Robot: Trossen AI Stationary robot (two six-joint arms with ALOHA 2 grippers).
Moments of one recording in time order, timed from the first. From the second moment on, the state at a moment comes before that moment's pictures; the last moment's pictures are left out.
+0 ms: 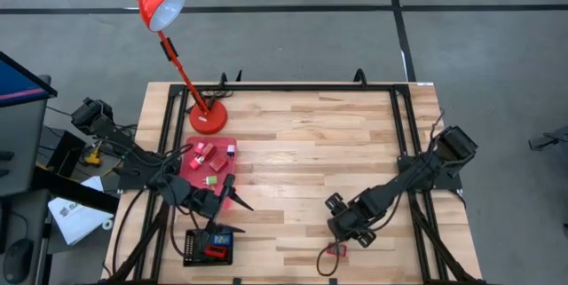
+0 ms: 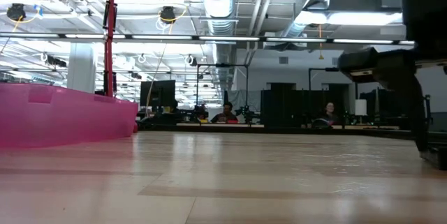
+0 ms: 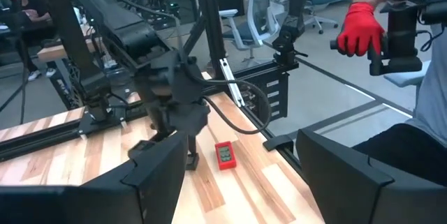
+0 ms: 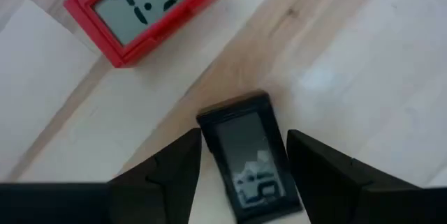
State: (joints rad) left arm -0.65 1.15 0.73 0.27 -0.32 0.09; right arm 0.59 1.74 0.98 -0.58 0.00 -0.14
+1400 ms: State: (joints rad) left arm -0.48 1.32 0.62 0.61 -0.47 0.24; right arm 0.51 1.32 1.01 0.09 0.20 -0.41
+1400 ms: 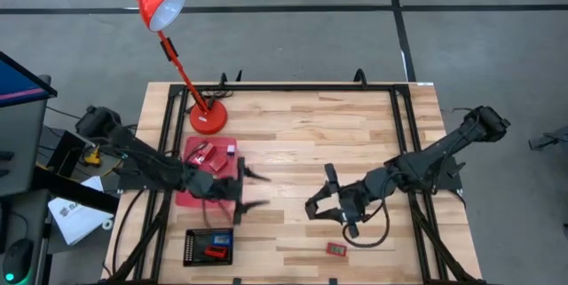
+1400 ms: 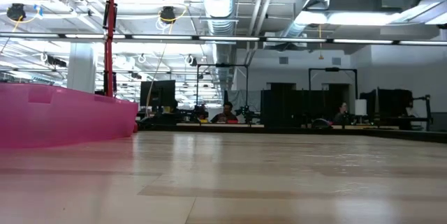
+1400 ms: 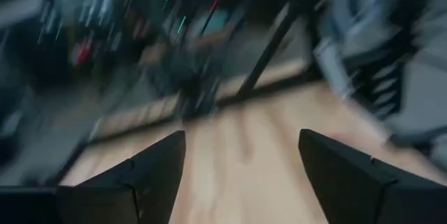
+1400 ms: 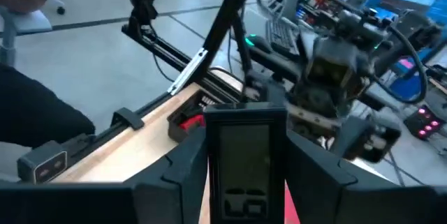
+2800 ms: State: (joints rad) left arm -0.53 1.52 0.69 0.99 -0.90 0.63; right arm 0.20 1.59 1.01 0.61 -0.27 -0.62
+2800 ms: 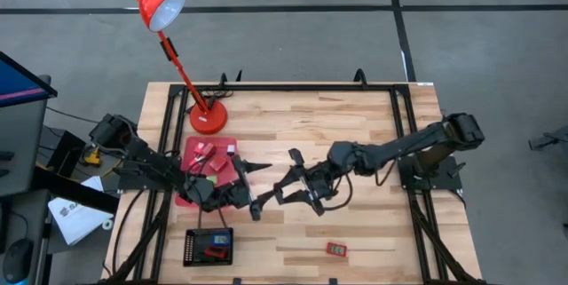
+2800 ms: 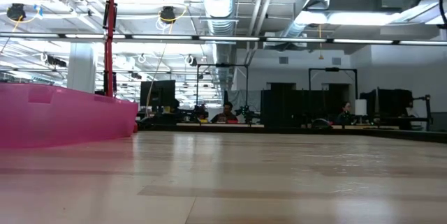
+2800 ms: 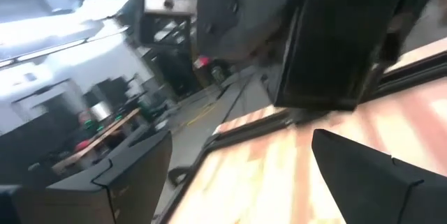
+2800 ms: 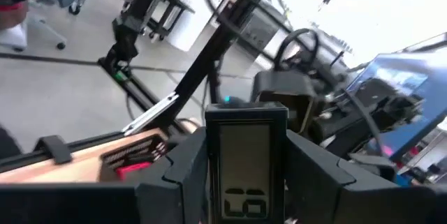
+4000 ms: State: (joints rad) left arm -0.53 1.52 0.69 0.98 -0.91 0.60; right arm 0.11 1.67 1.01 0.74 -0.34 -0.64
